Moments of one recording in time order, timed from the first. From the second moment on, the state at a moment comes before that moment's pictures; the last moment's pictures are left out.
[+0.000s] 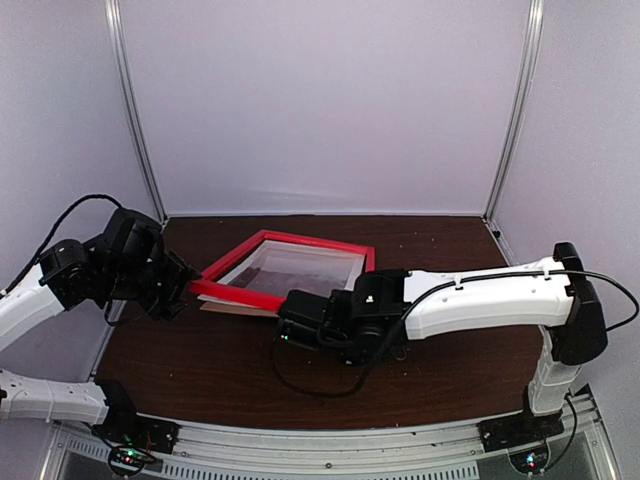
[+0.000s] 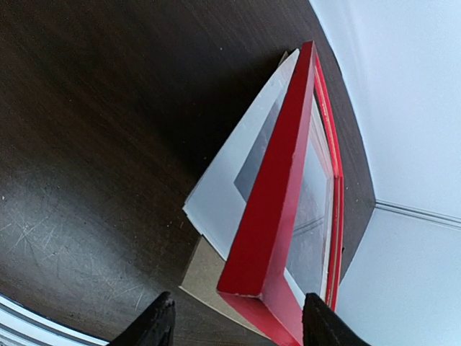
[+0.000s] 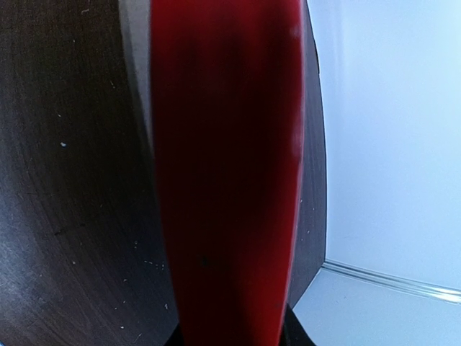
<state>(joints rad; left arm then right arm) -0.73 0.93 0.98 -0.86 -0.20 -1.56 1.36 1.87 1.62 -1.00 0.83 -0.15</state>
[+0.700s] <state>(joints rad) -0.72 0.98 0.93 -0.64 -0.19 -1.66 1.36 1.87 1.58 -0.95 0.83 -0.07</state>
